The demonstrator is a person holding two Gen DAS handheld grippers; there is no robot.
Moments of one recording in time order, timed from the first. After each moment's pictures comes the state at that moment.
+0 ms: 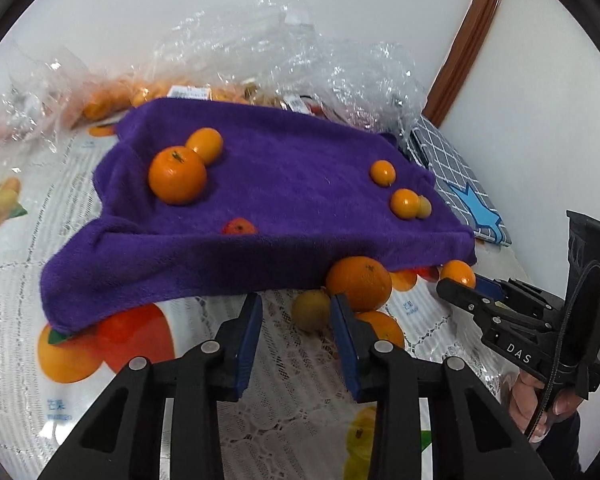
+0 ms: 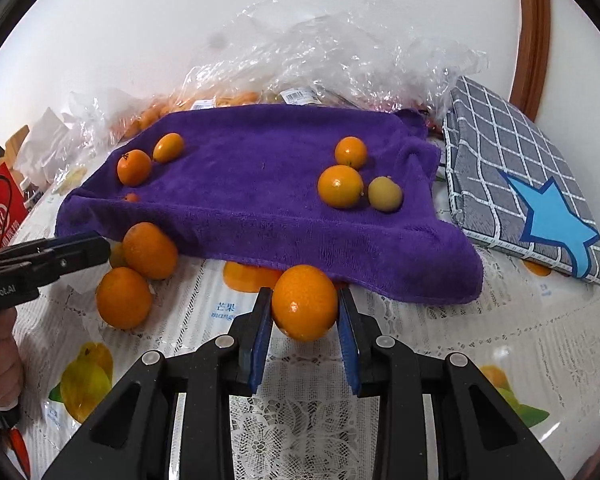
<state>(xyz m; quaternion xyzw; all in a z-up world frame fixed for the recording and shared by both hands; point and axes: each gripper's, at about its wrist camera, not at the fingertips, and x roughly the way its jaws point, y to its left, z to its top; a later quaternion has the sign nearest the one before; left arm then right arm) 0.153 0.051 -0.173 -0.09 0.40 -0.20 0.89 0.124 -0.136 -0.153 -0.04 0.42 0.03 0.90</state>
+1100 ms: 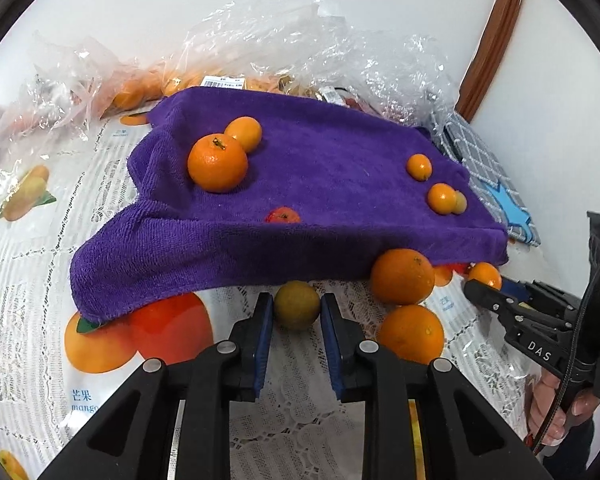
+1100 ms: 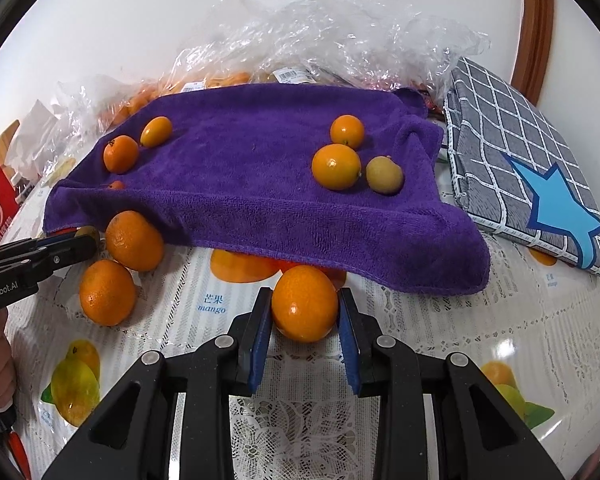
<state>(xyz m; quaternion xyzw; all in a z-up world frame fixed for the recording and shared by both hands) 0.153 0.062 -0.176 -0.09 0.41 -0.14 0.90 0.134 -0.135 -0.162 -0.04 0.45 0.02 0.89</state>
